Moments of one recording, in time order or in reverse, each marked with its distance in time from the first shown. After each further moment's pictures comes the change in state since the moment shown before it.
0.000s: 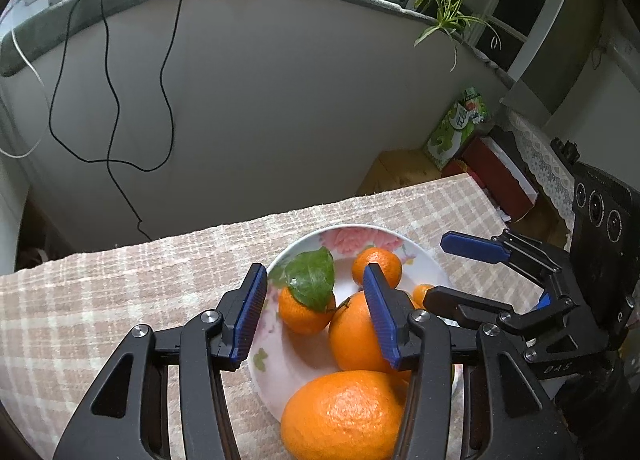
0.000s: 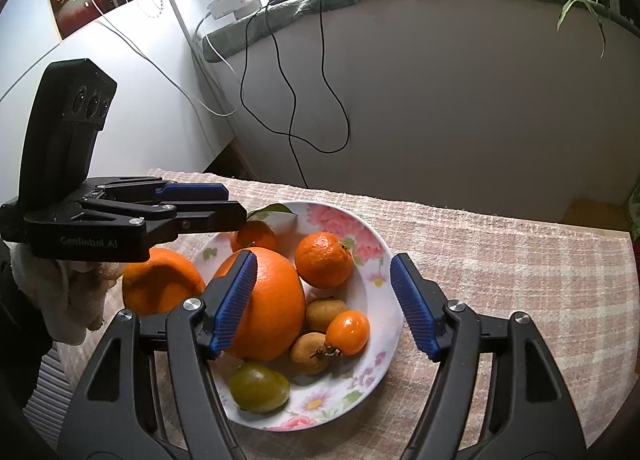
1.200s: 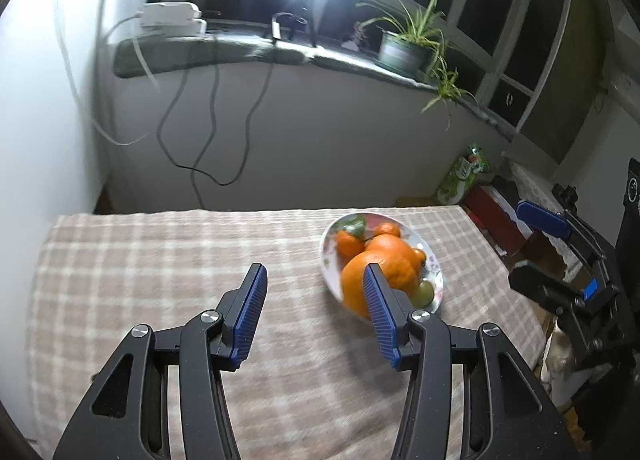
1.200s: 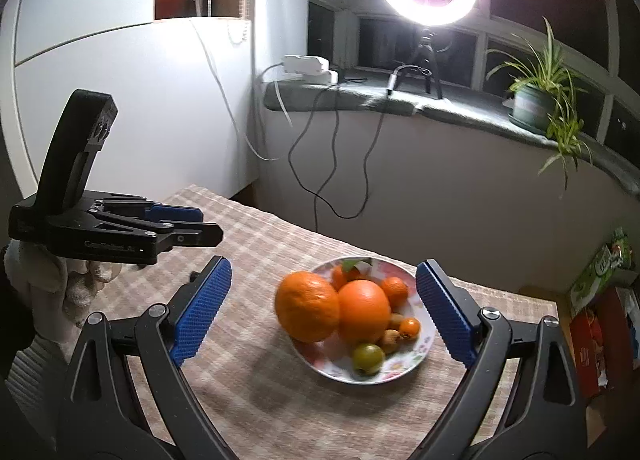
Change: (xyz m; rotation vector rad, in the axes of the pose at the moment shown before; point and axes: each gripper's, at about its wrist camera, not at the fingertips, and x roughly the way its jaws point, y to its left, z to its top) left arm -0.152 0.021 -0.093 -0.102 -0.231 0.095; right arm -0.111 0.166 -0.016 -0.255 -0.216 -0.151
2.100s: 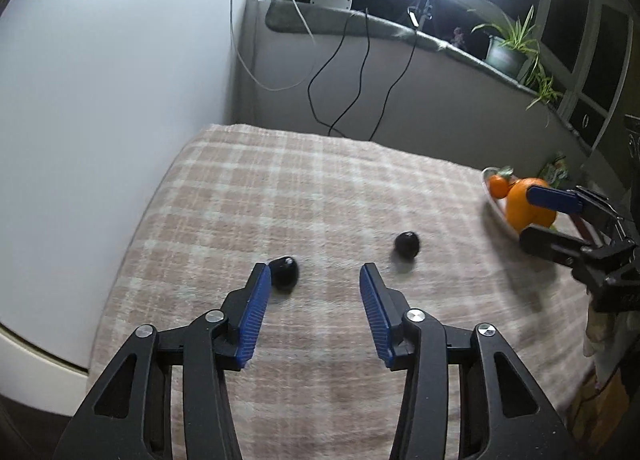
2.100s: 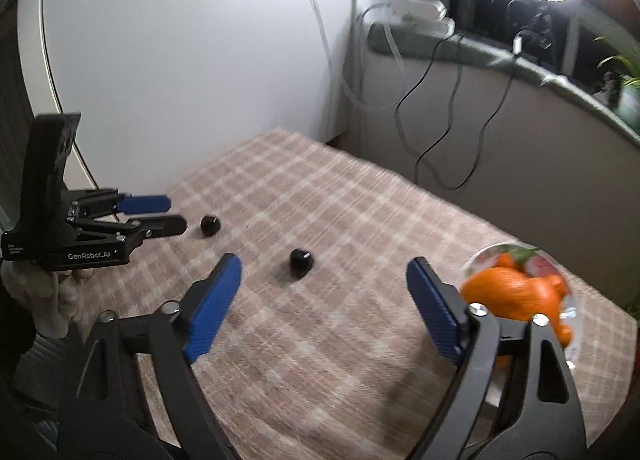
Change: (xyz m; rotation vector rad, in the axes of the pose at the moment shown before) left arm -0.041 0.124 -0.102 -0.124 -0.005 0.282; right arm 0.111 0.119 -0.026 -0.124 0.195 0.233
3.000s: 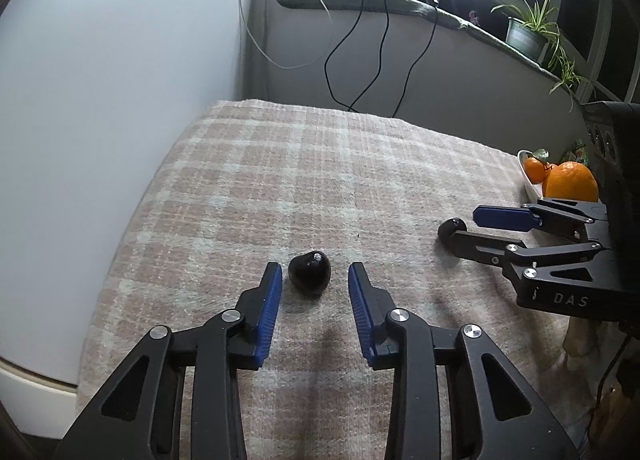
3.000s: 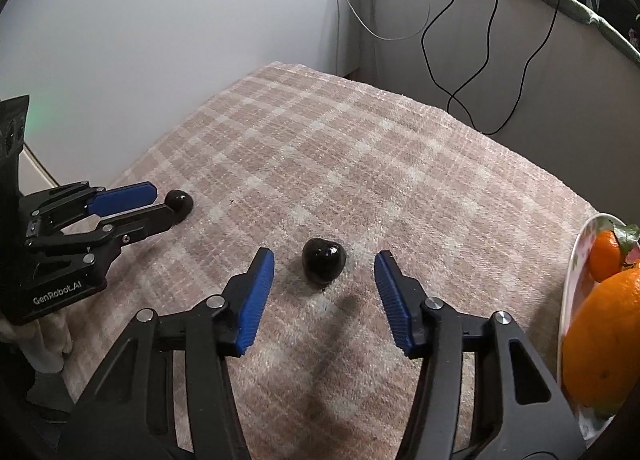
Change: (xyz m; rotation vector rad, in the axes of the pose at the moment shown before) left arm 0.035 0.011 -0.006 0.002 0.048 0.048; right arm 0.100 0.004 0.000 0.076 0.177 0.035
